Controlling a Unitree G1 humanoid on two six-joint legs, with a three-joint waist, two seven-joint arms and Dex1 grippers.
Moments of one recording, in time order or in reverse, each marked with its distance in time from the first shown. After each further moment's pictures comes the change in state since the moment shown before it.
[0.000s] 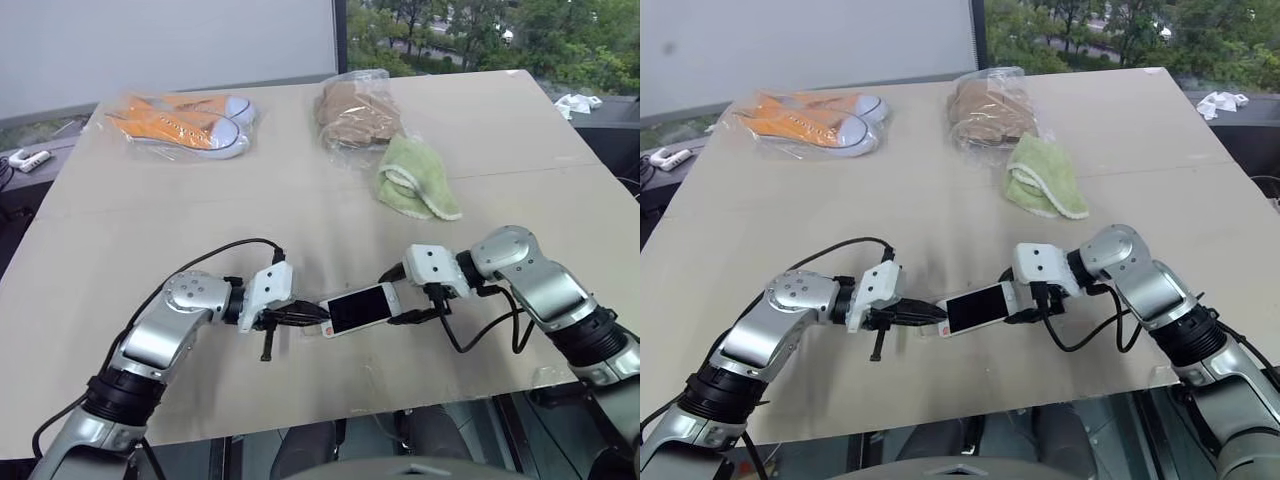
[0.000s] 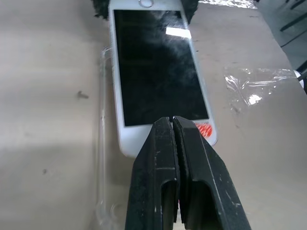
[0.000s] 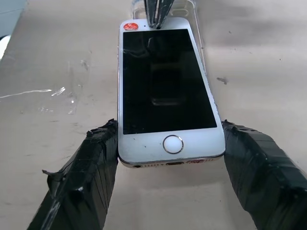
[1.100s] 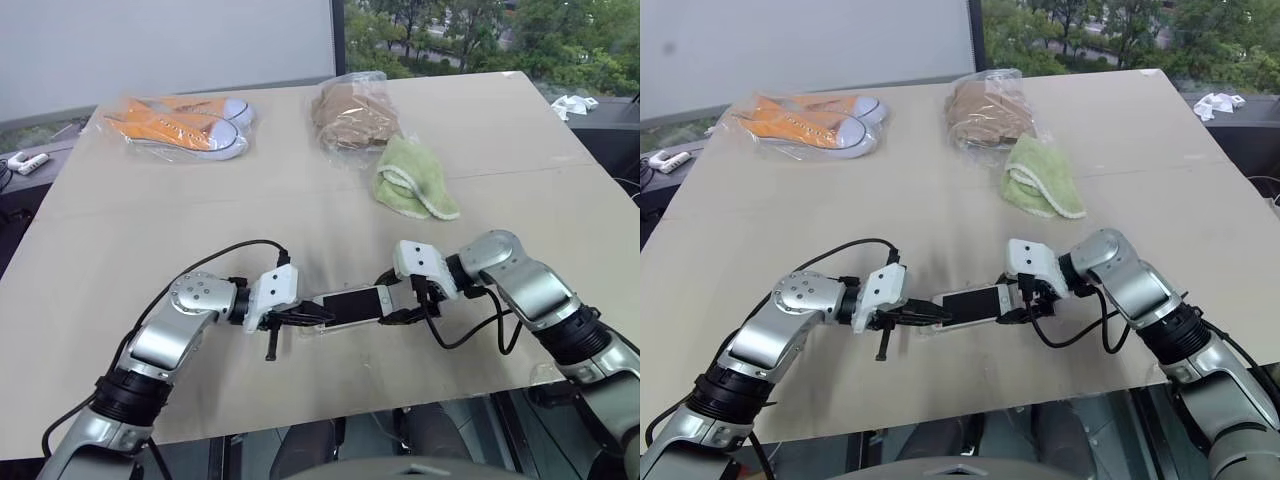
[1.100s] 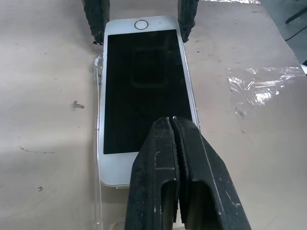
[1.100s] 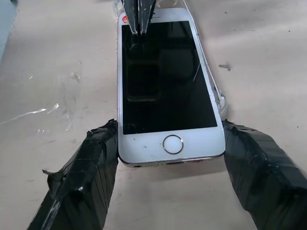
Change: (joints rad) left arm 0.001 -0.020 -0.010 0.005 0.049 -0.035 0.007; right arm -0.018 0.045 0.041 0.027 -0.018 0.130 -0.054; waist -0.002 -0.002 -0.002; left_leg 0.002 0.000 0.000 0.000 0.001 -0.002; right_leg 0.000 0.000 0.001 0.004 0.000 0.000
